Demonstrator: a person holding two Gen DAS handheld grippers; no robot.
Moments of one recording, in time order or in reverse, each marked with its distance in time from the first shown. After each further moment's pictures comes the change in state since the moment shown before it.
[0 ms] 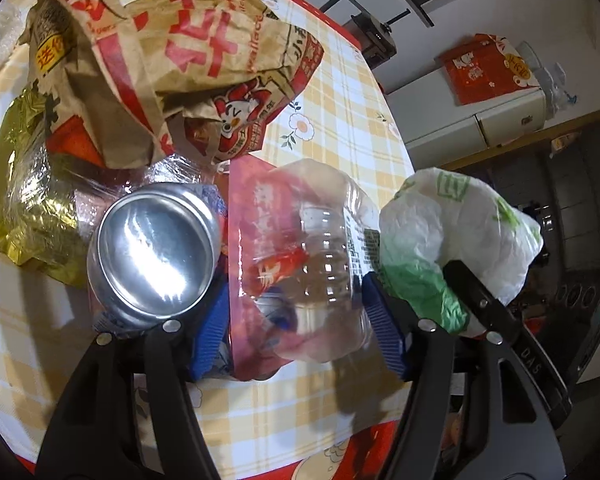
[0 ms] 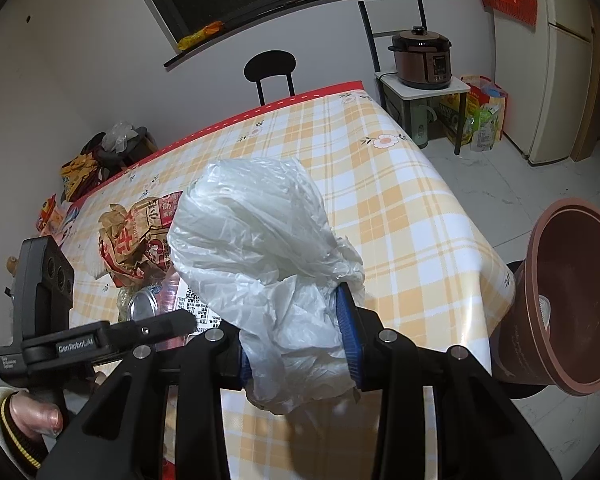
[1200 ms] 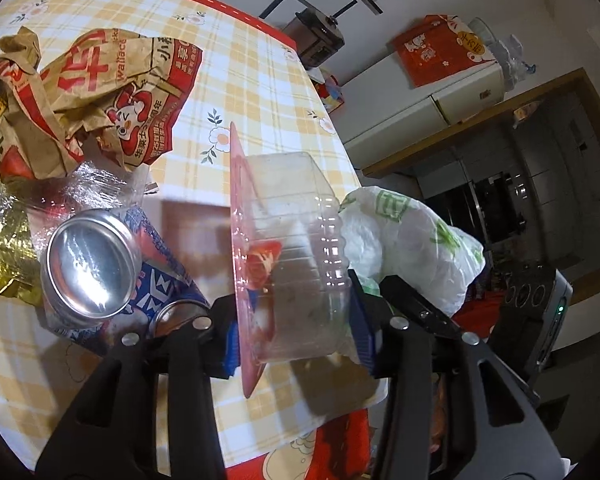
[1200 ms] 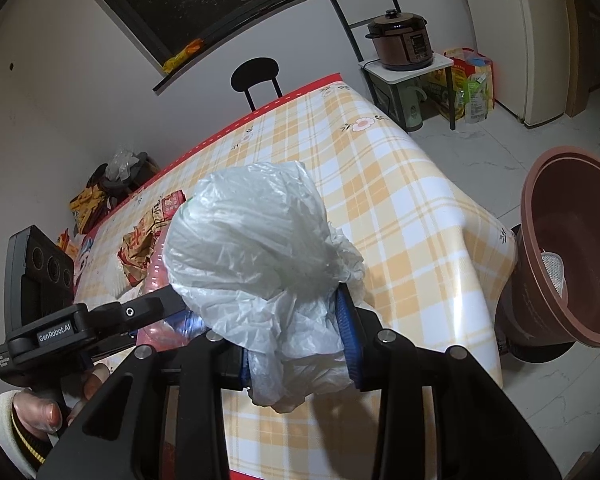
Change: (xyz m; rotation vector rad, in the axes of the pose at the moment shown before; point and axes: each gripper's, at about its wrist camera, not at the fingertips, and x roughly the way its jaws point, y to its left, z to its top) left arm -0.013 -0.044 0.004 0.144 0.007 -0.100; right arm -0.017 -0.023 -0.015 0.147 -0.013 0.059
